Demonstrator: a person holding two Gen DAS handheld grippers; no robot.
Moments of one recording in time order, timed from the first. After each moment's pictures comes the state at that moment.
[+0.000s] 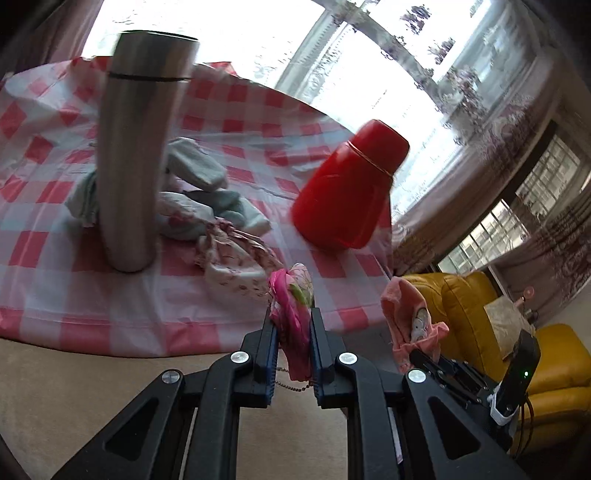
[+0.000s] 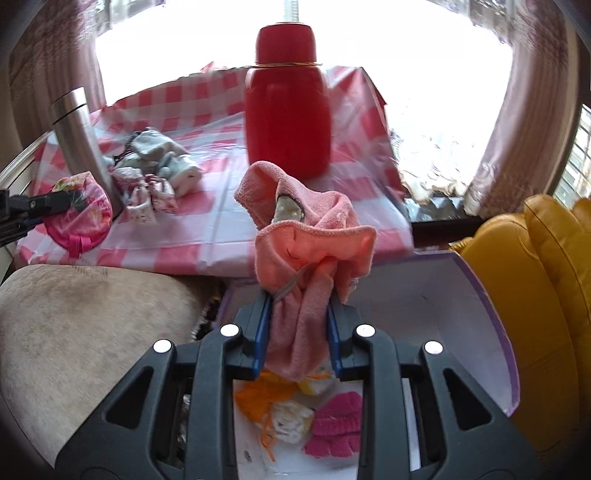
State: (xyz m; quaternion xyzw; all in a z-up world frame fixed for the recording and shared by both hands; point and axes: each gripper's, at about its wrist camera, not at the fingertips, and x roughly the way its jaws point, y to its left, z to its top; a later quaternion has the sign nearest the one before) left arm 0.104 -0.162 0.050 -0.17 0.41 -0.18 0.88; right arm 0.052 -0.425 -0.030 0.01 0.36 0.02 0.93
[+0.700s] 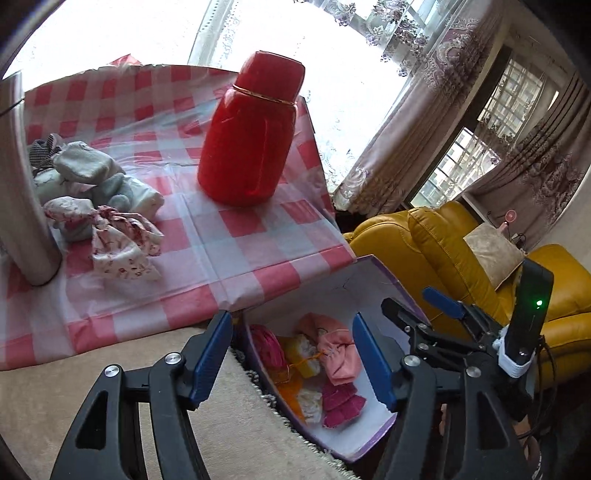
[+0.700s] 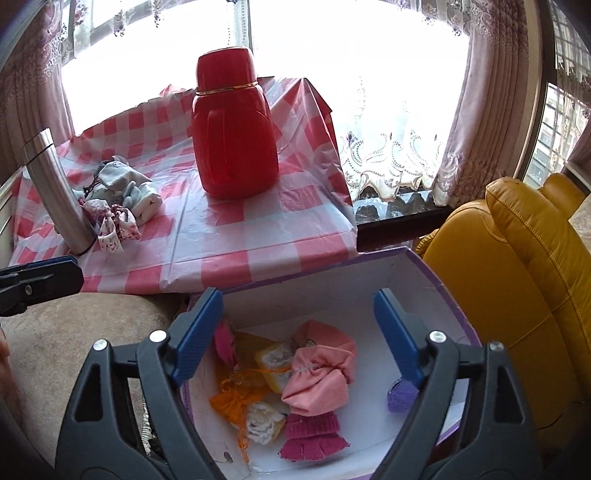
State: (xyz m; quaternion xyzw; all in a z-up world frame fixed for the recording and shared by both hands) left arm 0.093 -0.256 0.051 -0.08 0.43 -0.26 0.86; right arm 0.044 -0.442 -0.011 0.03 0.33 -0.03 0.94
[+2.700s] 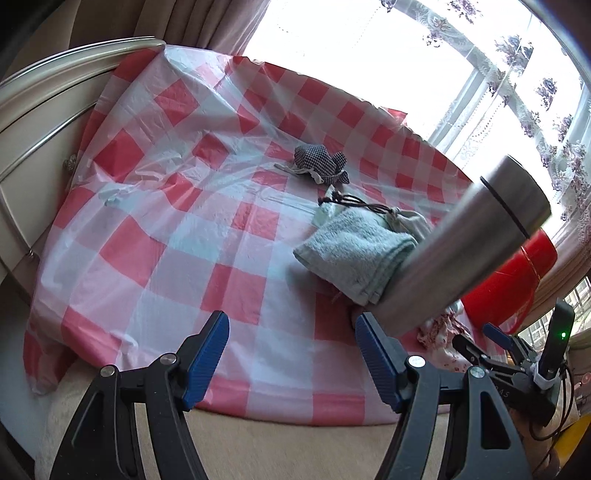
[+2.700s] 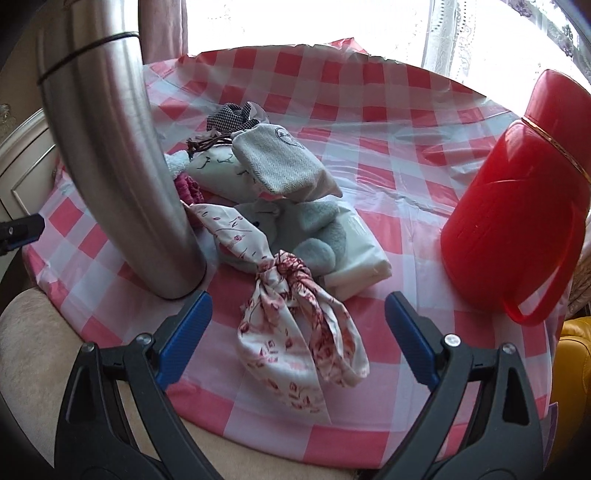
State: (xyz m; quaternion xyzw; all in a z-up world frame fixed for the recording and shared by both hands) left arm 0.136 0.059 0.025 -0.21 0.40 0.05 0.89; right arm 0.224 -0.200 -0.029 -0.09 0.37 0.18 0.91
